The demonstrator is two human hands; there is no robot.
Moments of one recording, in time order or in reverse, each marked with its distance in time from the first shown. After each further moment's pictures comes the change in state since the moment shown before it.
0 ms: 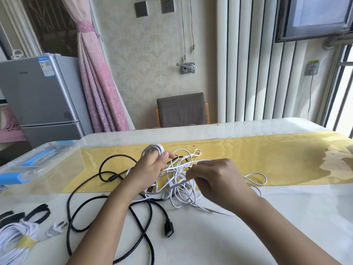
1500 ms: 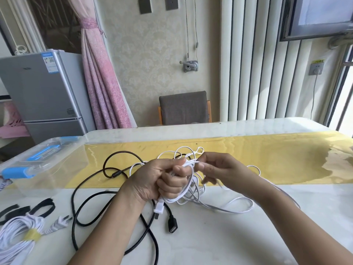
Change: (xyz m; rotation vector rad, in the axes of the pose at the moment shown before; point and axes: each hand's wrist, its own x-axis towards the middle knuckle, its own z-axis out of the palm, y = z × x) left_hand -0.012 0.023 0.001 -1.141 -1.138 -0.289; right_hand 0.001 0.024 0.002 0.916 -0.296 0.461
